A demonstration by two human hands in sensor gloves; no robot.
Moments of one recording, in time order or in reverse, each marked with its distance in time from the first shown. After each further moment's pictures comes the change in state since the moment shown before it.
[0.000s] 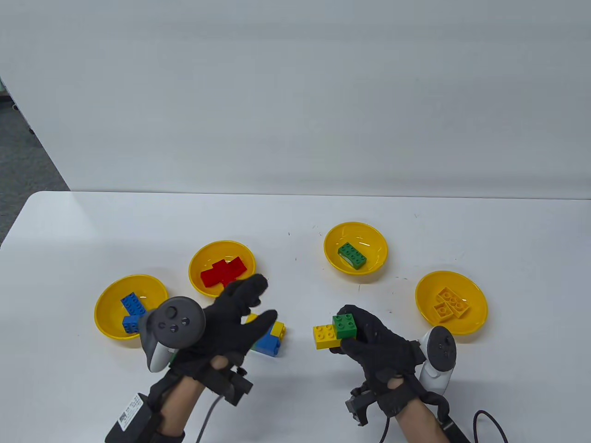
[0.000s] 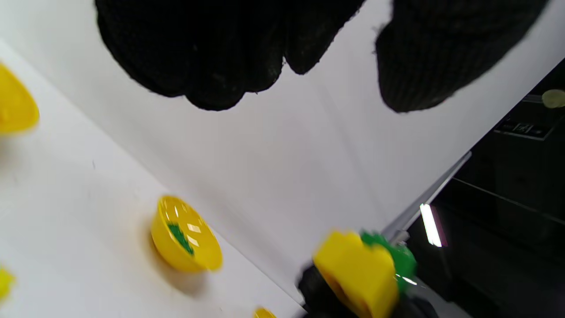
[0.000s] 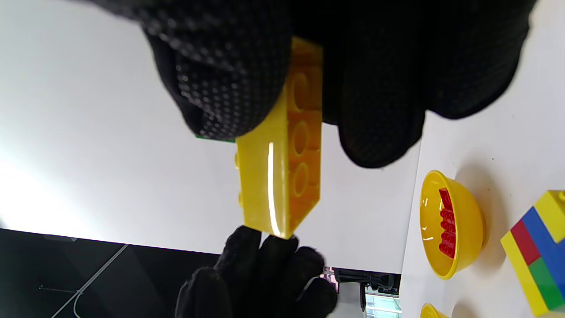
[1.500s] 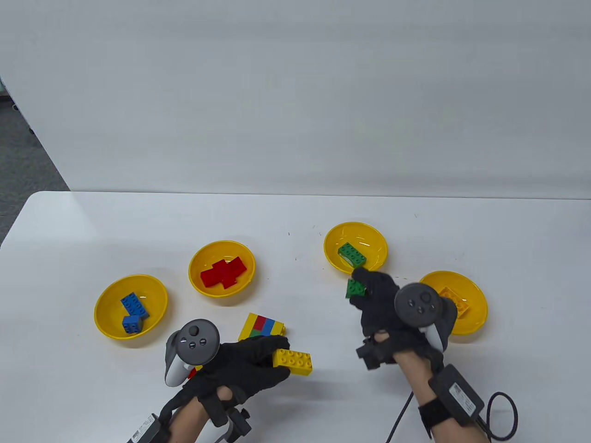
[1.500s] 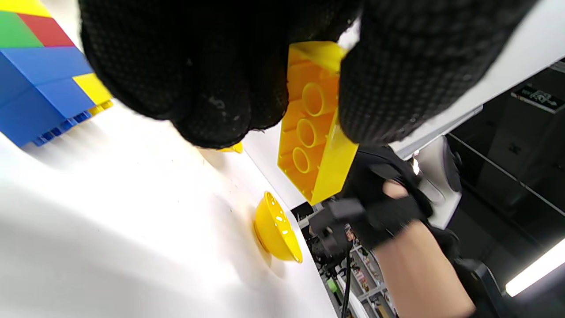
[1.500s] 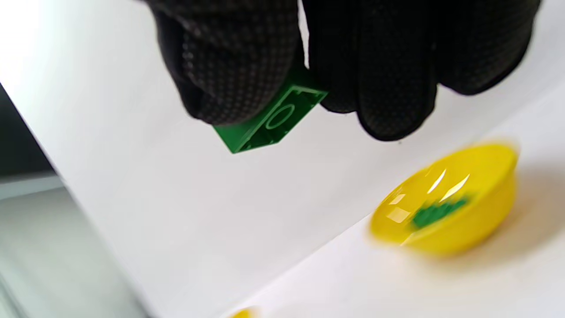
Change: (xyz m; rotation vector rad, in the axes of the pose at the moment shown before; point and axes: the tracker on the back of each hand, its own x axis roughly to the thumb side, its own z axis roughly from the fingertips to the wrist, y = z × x) left_hand -0.056 -0.030 0.018 -0.230 0.060 0.115; right_hand 0.037 -0.024 -0.100 -0.150 -0.069 1.136
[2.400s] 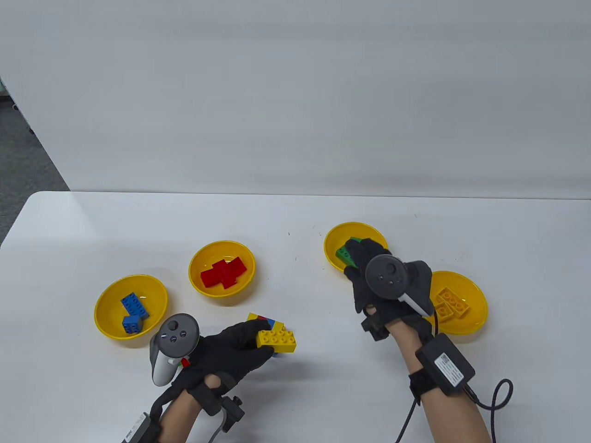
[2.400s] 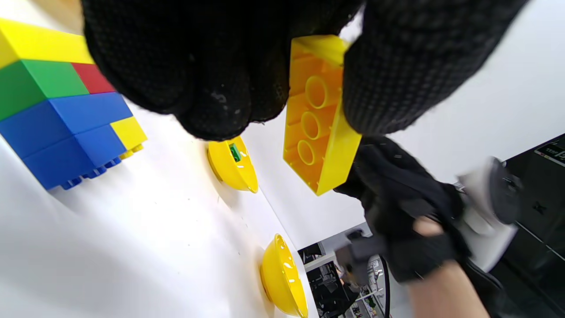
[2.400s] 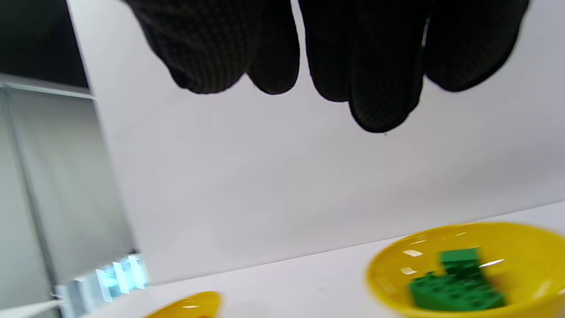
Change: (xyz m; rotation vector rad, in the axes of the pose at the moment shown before) left_hand -0.017 0.016 0.003 0.115 0.060 0.068; right_hand 0.050 -0.008 0.014 0.065 -0.264 -0.014
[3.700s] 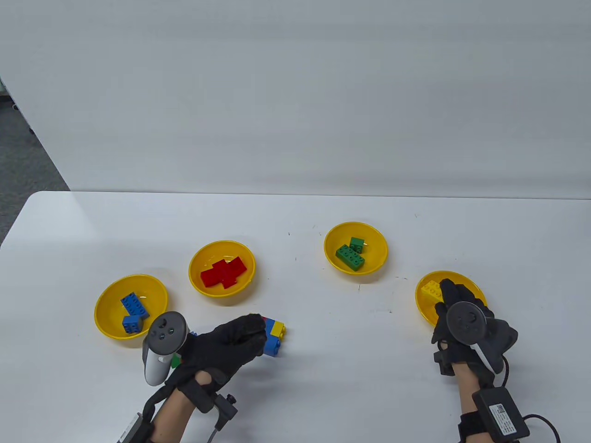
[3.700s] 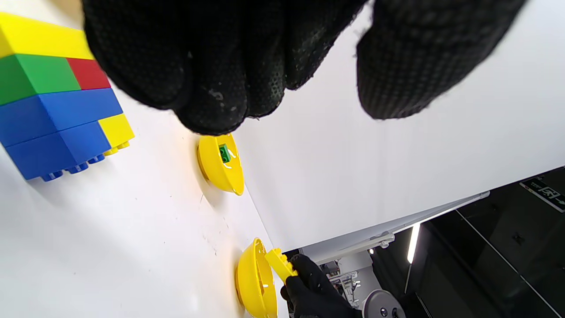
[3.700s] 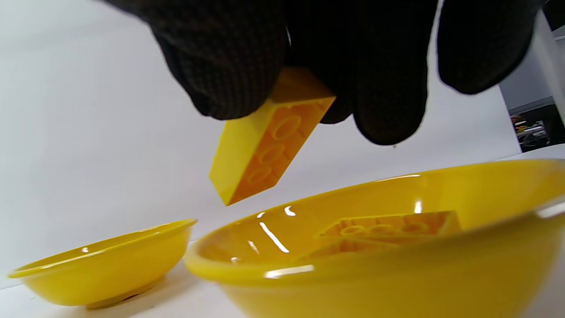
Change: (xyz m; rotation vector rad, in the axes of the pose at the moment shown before) left_hand -0.007 0.013 0.002 -0.002 0.018 0.135; right_hand -0.161 -0.021 0.096 -0.220 0.463 0.407
